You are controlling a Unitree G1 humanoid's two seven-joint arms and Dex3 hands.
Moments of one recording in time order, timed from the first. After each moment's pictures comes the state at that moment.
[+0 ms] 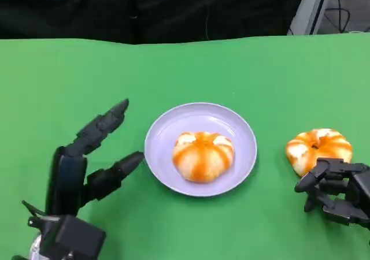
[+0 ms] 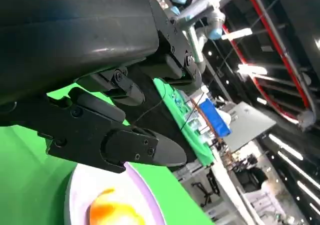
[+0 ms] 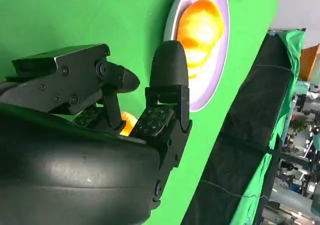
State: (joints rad) left arm -0.27 0.16 -0.10 0.80 0.30 -1.02 0.42; right arm -0.38 -0.18 -0.13 1.20 0.03 -0.96 0.46
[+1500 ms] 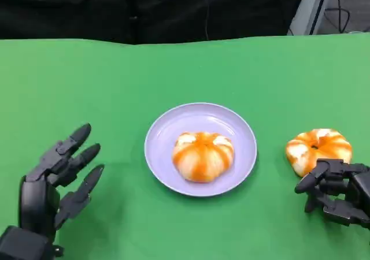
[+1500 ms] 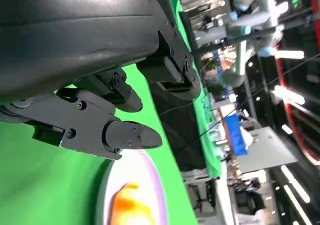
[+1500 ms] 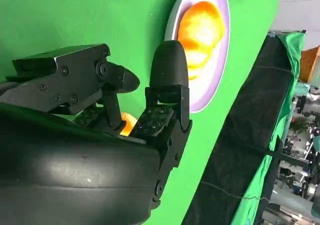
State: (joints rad) left arm -0.24 0.07 0.13 1.03 -0.09 -1.11 -0.06; right arm -0.37 -0.18 -0.13 1.20 0.03 -0.96 0.47
